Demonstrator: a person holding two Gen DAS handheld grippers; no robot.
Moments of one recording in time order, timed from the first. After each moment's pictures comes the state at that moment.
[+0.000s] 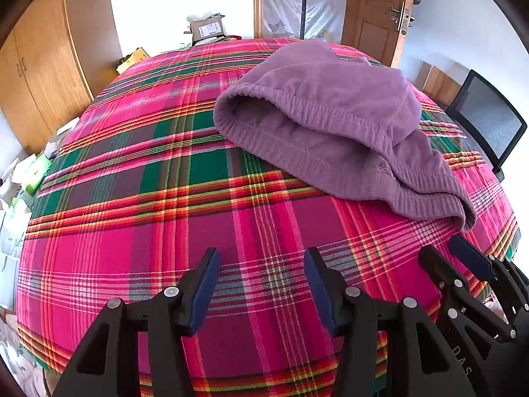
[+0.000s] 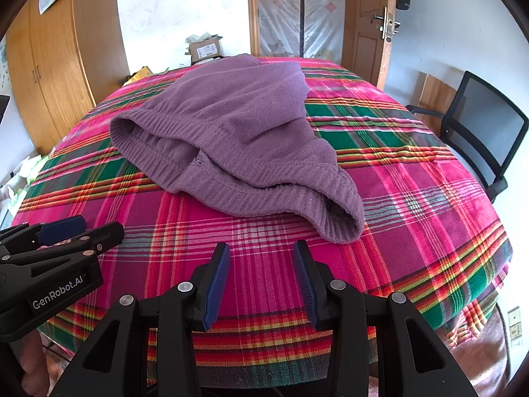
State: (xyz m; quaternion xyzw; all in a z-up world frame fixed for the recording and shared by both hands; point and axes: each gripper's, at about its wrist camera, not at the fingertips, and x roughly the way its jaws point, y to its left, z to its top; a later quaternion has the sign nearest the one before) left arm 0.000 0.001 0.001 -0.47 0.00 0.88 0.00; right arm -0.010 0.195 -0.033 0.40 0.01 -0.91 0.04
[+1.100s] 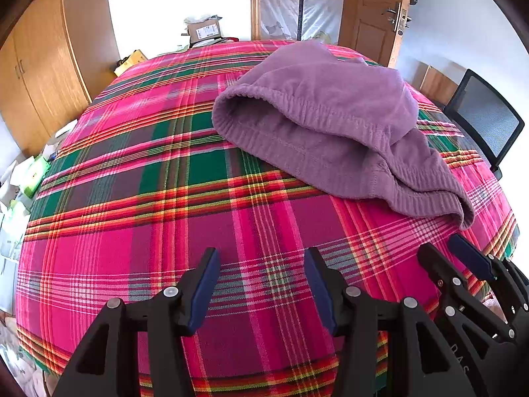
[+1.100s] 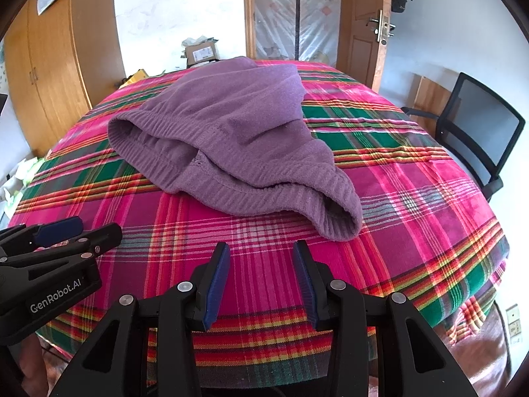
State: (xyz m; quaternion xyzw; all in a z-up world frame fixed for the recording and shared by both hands) left arm -0.003 -0.005 0.001 -0.47 0.00 0.88 0.01; right arm -0.003 0.188 -0.031 0.40 0.01 -0.92 0.03
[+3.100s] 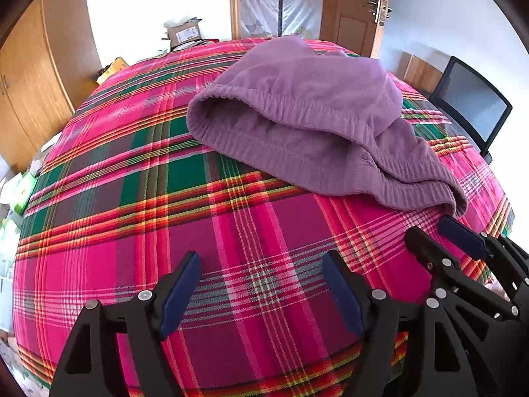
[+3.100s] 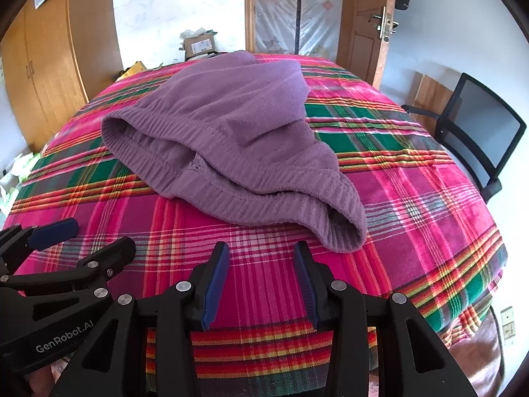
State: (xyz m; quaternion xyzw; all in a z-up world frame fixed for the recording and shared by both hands) left arm -0.015 -0.007 -0.007 -0.47 0.03 0.88 0.06; right arm -0.020 0.186 -0.035 0.41 0.02 -0.91 0.03
